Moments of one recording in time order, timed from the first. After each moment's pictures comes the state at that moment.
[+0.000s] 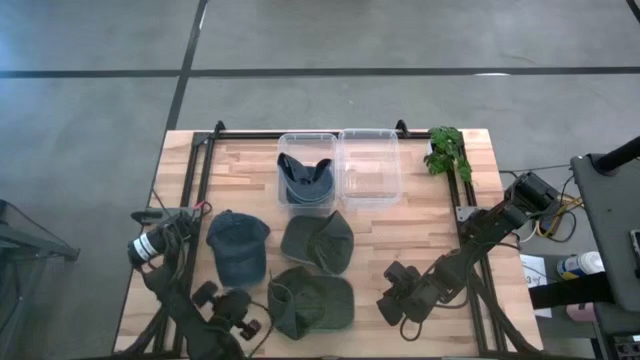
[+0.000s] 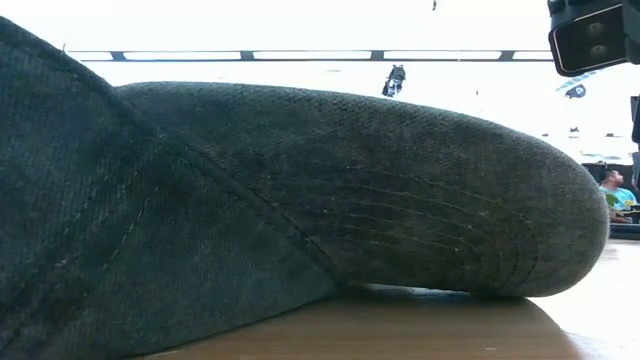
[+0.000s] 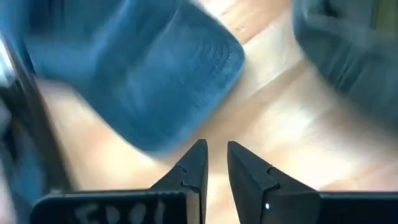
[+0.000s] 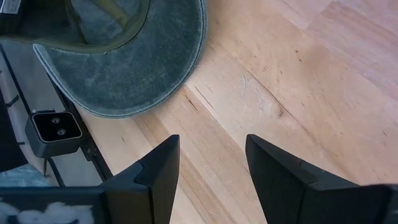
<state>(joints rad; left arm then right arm) -0.98 2.01 1.57 -1.51 -0.35 -1.98 0.74 1.59 0.85 -0.26 0.32 1.56</state>
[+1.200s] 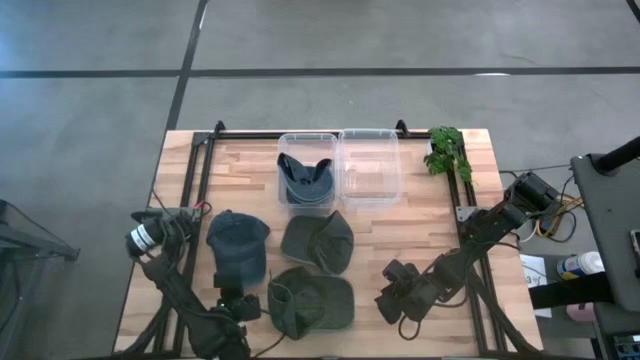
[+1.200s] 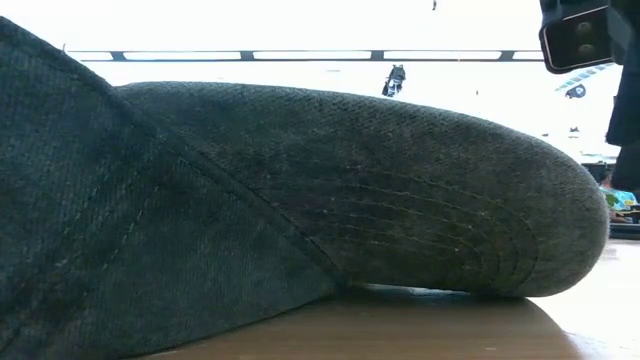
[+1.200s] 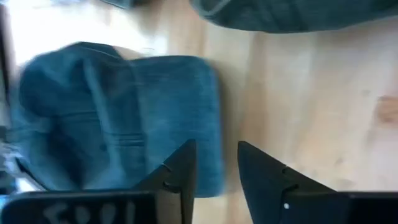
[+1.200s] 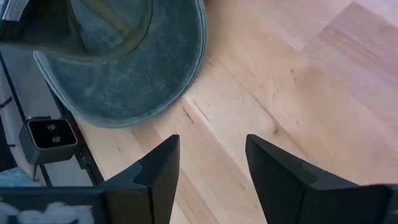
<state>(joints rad) -0.95 1.94 1.50 -1.45 -0.38 -1.11 0.73 1.59 0.85 -0.26 0.35 1.51</state>
